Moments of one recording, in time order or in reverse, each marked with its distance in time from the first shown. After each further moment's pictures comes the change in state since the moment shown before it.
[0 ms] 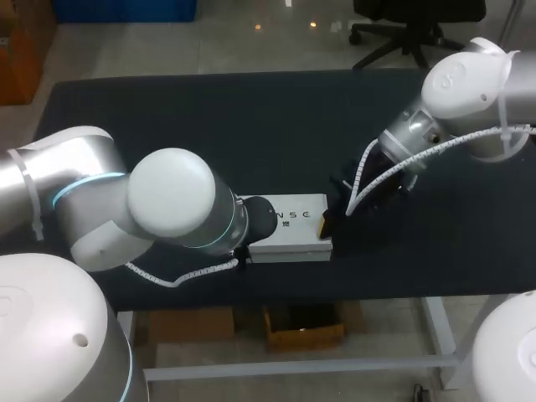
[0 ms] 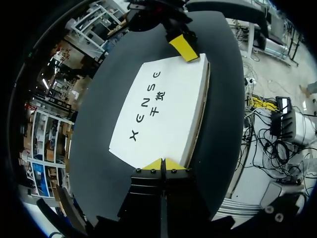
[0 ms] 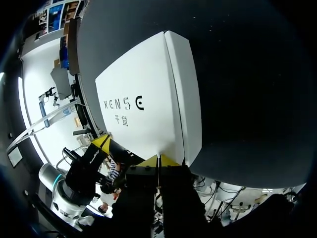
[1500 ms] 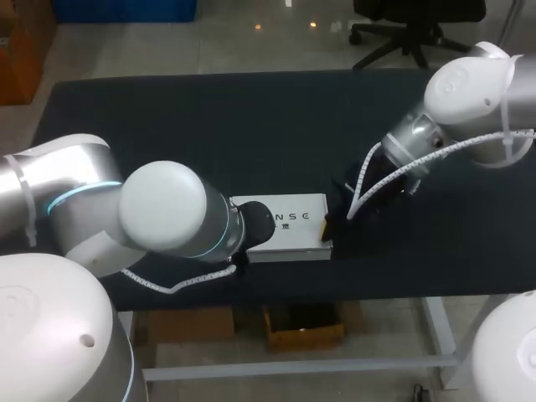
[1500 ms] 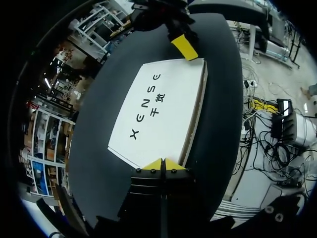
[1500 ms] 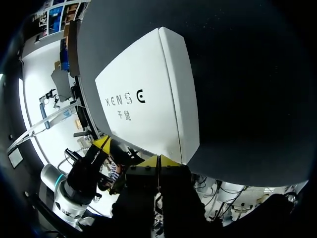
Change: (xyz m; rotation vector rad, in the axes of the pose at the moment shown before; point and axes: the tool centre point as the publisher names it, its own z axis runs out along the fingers) left arm 0.006 0.003 0.001 0.026 -0.008 -0.016; right arm -0.004 -0.003 0.002 -0.017 0.007 0.013
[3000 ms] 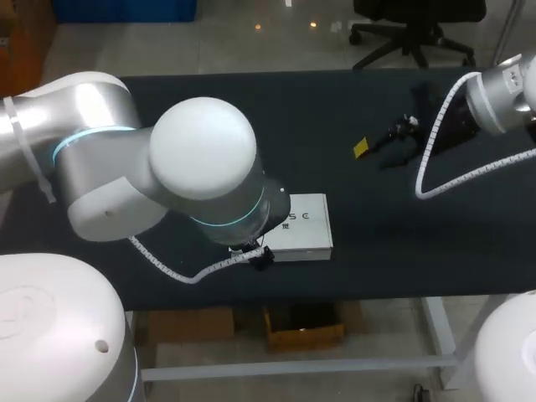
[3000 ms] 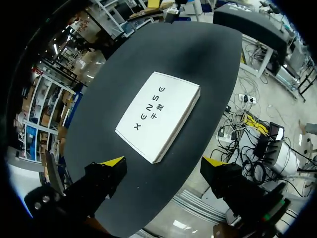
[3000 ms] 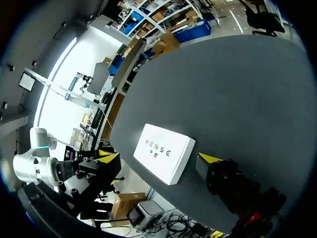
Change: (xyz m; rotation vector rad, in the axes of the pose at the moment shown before) left arm 0.020 -0.025 -0.090 -0.137 0.050 -0.261; right arm 0.036 0.026 -0.167 -0.496 0.049 -0.627
